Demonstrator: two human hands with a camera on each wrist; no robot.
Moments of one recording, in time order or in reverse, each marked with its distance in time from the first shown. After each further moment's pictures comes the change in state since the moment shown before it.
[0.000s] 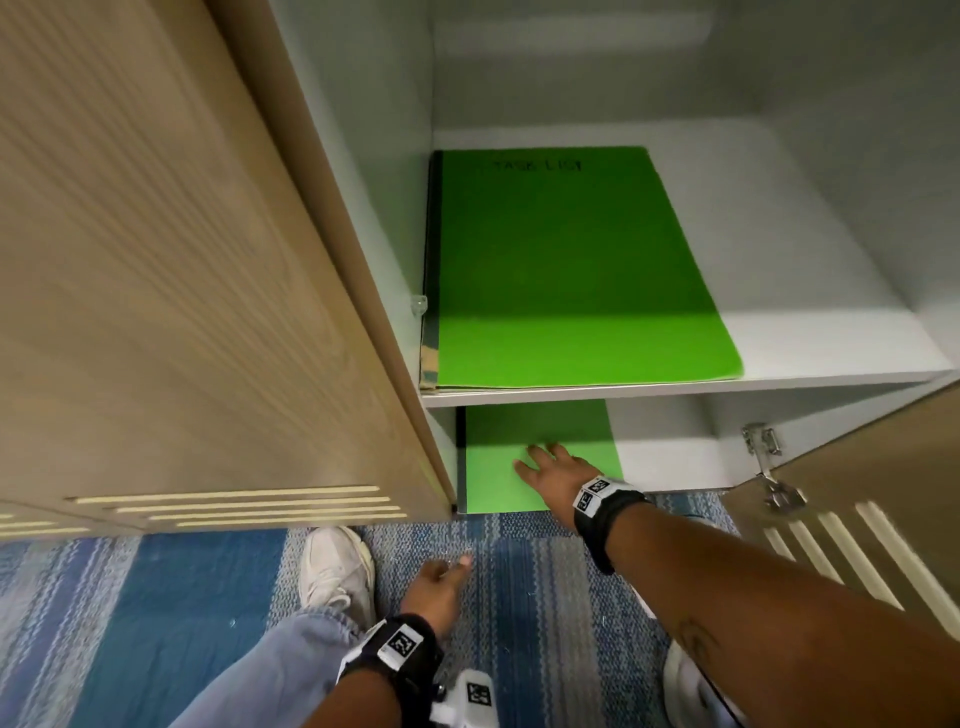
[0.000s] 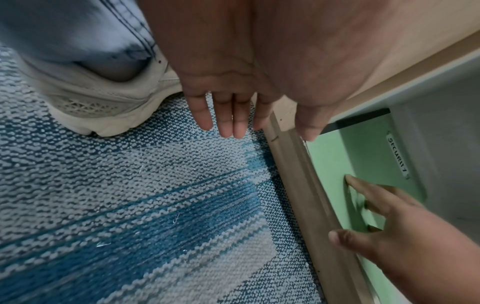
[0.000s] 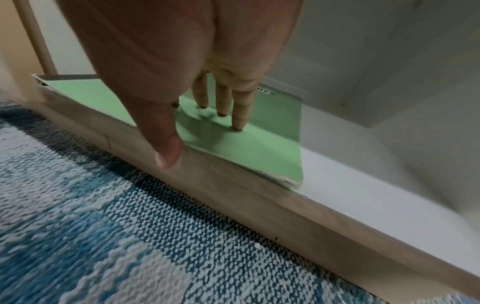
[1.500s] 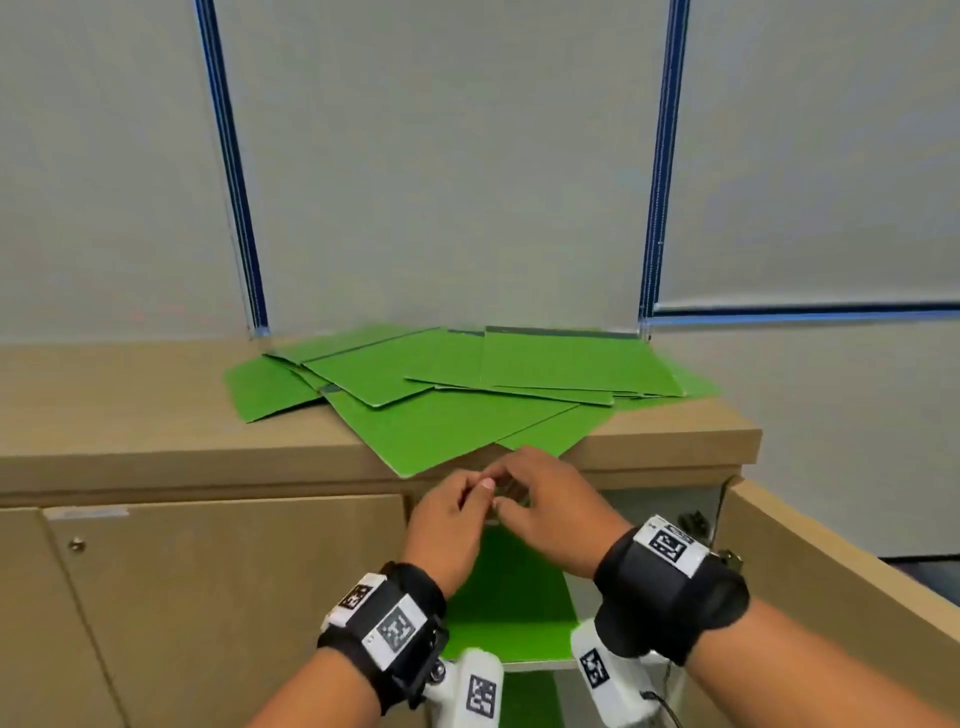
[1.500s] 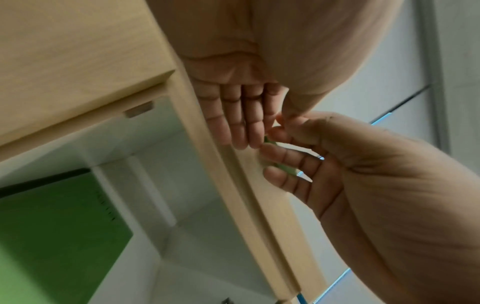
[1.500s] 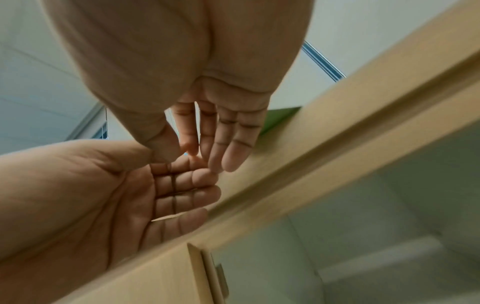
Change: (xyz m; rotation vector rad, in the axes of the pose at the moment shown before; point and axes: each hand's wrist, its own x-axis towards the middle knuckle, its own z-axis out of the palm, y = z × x) left_hand -0.451 0.323 -0.163 -0.164 0.316 1.212; right_hand -0.459 -0.087 -0.399 0.464 1.102 -0.217
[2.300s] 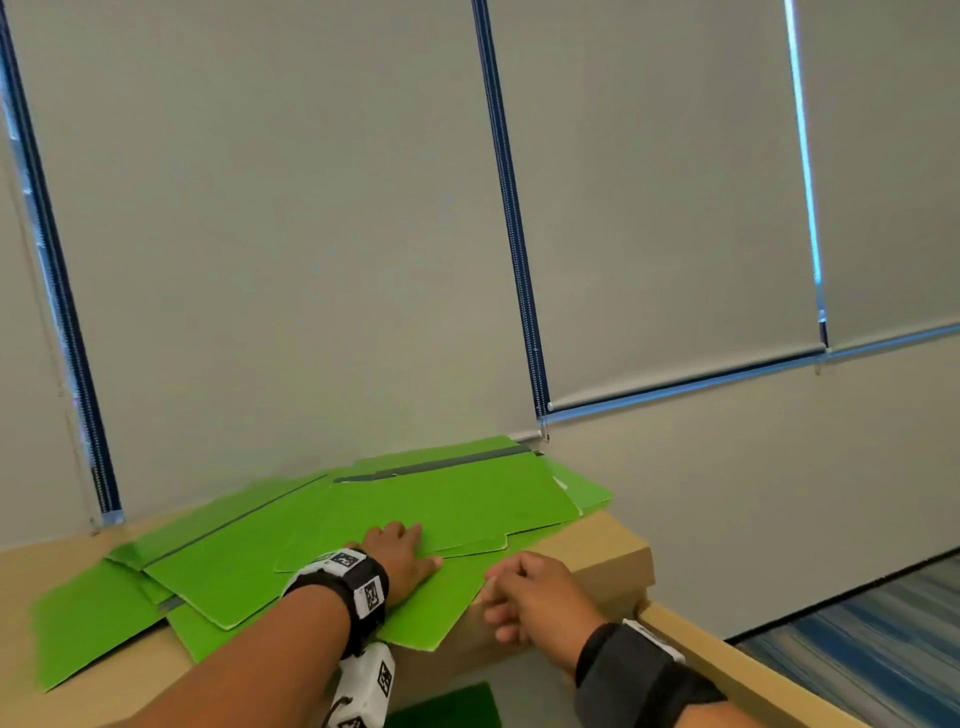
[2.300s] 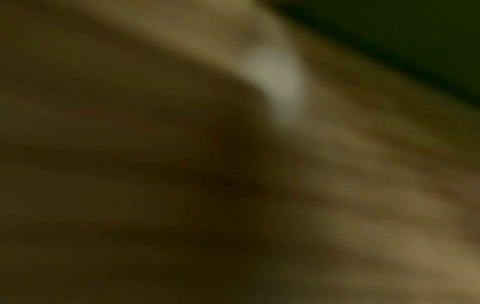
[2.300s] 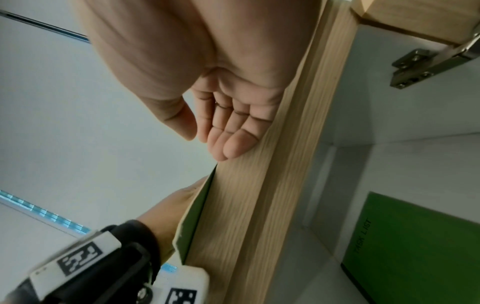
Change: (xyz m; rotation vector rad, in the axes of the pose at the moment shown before) left_hand 0.199 0.055 0.060 1.289 -0.444 0.065; right_hand 0.025 0.088 -0.068 0.888 0.331 0.602
